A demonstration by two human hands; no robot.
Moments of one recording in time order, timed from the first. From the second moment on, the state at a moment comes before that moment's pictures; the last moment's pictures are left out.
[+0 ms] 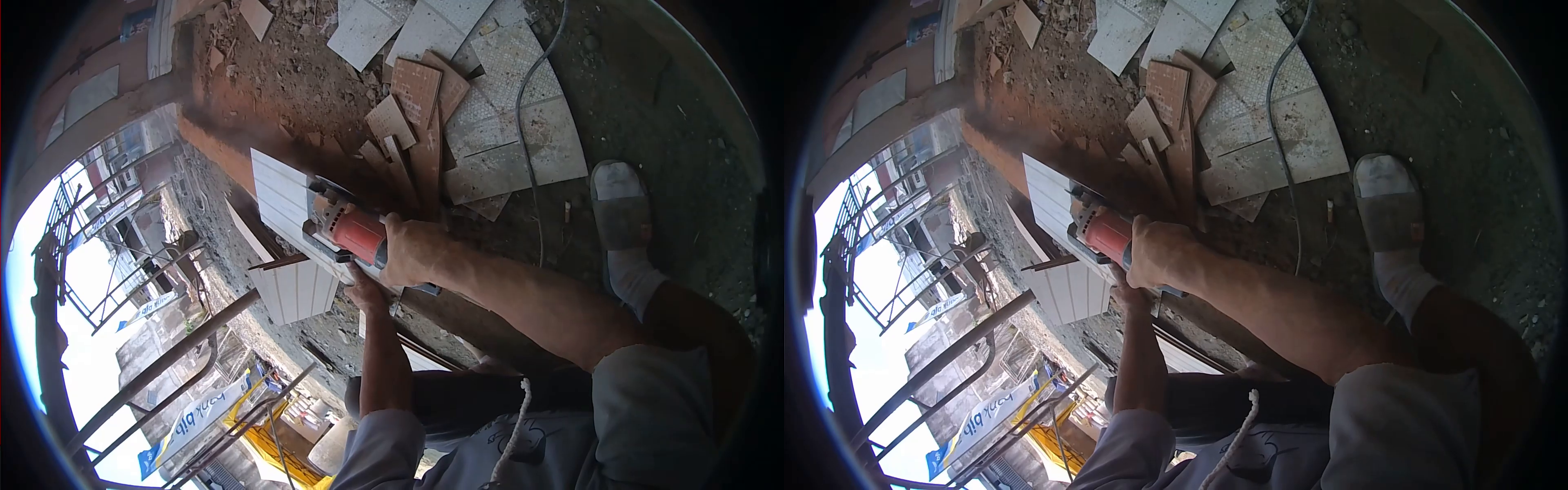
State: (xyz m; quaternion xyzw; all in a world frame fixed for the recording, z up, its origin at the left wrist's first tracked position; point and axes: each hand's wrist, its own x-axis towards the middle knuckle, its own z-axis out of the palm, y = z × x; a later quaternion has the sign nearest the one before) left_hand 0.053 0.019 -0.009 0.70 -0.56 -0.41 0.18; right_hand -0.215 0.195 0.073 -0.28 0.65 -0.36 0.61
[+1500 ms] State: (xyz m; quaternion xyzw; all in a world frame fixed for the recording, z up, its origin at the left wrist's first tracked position) left_hand 0.033 0.032 -0.002 0.75 -0.56 -0.32 0.15; right_hand -0.202 0.205 0.064 -0.29 0.66 -0.37 0.58
